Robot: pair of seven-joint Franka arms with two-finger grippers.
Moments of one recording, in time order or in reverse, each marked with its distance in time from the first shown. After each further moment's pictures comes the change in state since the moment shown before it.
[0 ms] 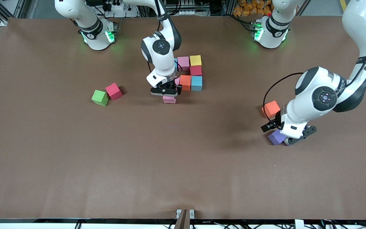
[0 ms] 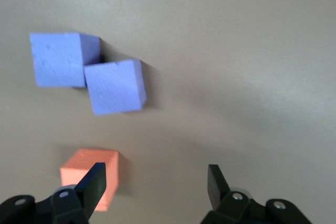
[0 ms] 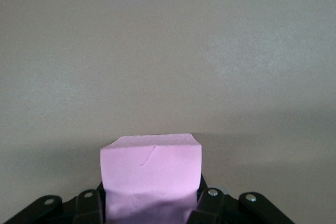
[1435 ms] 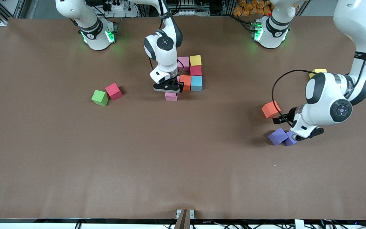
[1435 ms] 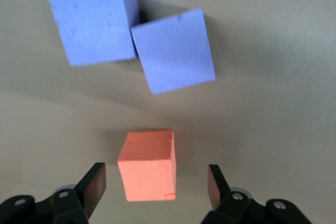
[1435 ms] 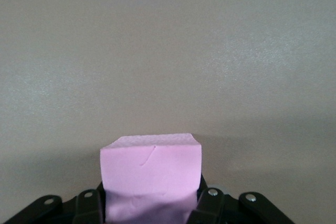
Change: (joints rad) left arm -0.434 -0.159 0.626 -0.096 -0.433 -0.029 0.459; right arm 0.050 0.026 0.007 -0.027 0.000 0.054 0.055
